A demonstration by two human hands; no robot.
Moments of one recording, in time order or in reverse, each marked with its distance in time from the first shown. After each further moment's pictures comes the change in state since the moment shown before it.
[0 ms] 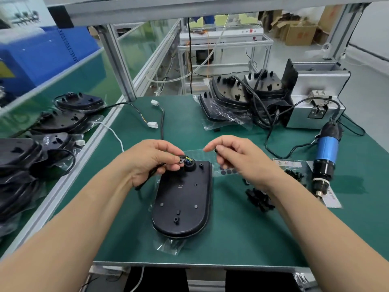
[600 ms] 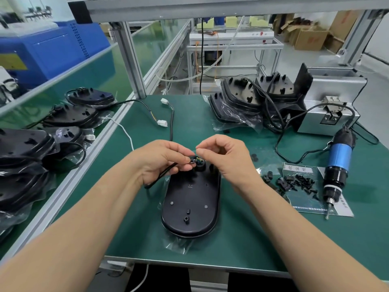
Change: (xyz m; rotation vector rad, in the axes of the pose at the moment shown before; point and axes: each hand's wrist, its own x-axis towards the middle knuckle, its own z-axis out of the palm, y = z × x) left_hand -0.001 -0.002 -0.006 -0.096 -0.054 -0.075; right_hand 0.021 0.000 0.053 0.129 0.215 -0.100
